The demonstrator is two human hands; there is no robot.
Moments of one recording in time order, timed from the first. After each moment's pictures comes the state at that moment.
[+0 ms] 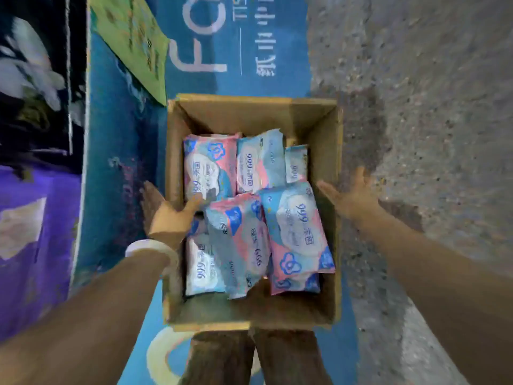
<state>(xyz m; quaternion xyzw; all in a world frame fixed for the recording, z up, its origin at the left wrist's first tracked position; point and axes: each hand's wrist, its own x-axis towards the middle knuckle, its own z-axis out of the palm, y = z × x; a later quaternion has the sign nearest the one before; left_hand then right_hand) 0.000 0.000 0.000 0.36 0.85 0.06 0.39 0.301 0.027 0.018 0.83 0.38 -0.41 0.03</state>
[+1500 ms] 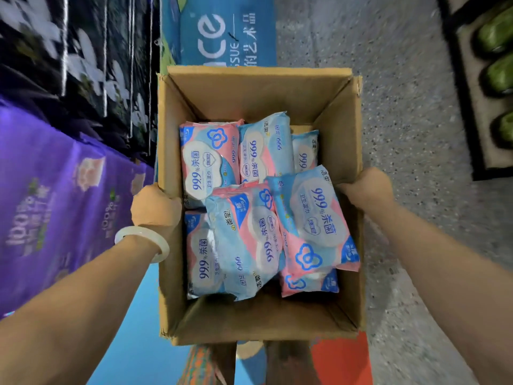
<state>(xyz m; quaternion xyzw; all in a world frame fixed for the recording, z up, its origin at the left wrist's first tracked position) -0.003 -0.066 0.310 0.42 0.86 0.04 0.28 0.324 -0.048 0.321 0.86 0.41 -0.29 0.04</state>
